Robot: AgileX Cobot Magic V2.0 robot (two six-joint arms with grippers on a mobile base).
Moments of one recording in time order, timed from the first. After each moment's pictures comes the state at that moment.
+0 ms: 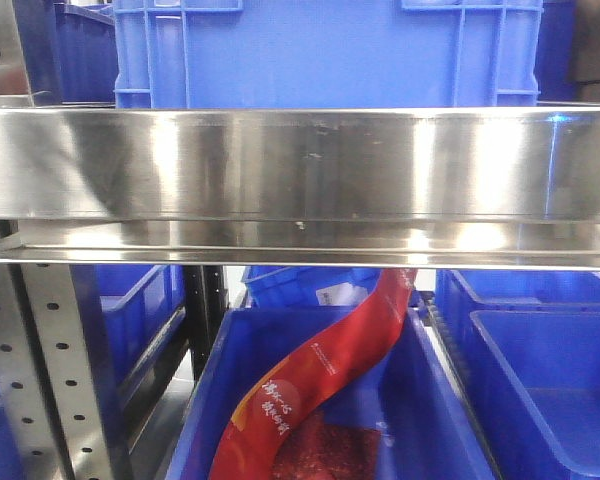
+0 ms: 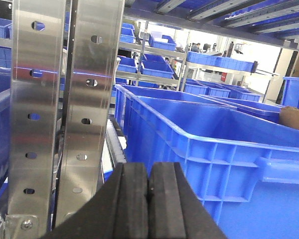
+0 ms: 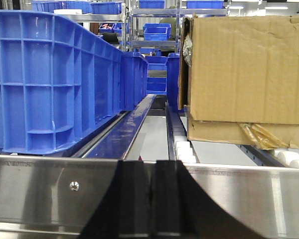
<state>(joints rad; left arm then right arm) -0.25 0.56 -0.55 -0.17 0.00 0.02 0.05 0.01 0.00 0.10 -0.01 -0.06</state>
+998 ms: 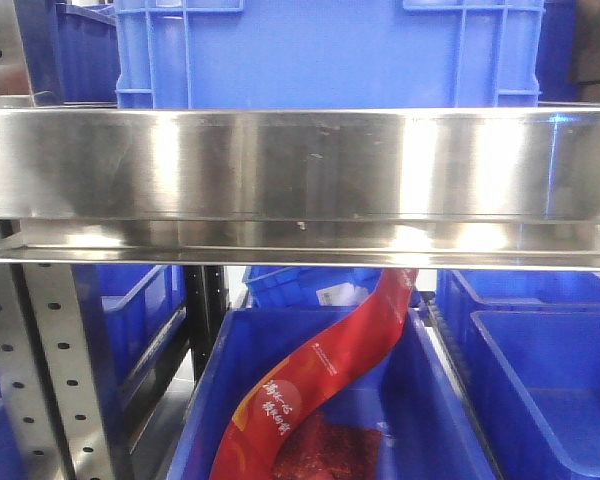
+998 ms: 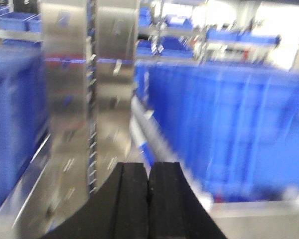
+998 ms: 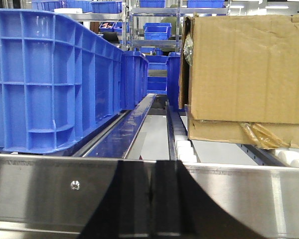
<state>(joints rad) -0.19 0.40 -0.31 -0.07 -0.01 0.02 0.05 0.01 0.00 0.10 -0.01 -0.06</state>
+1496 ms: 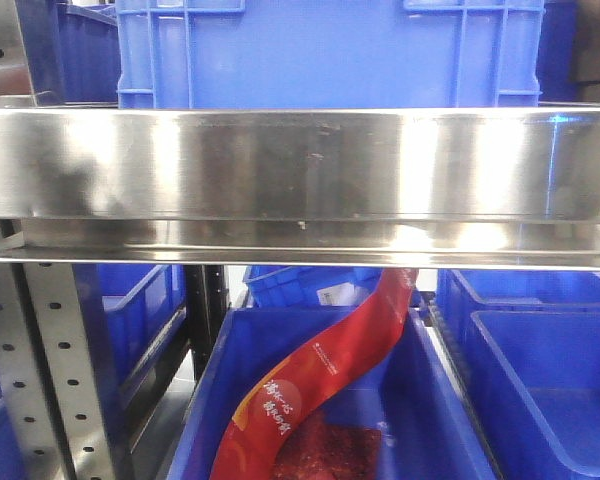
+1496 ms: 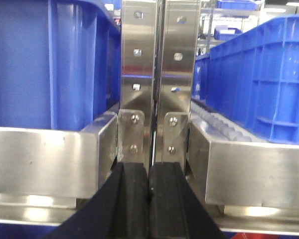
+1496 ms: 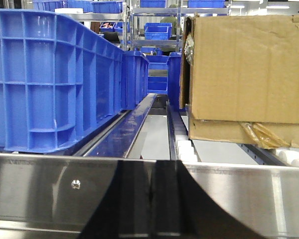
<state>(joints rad) -0.01 0.01 0.00 -0.04 0.00 0.02 0.05 0.01 0.00 0.10 0.00 -0.06</state>
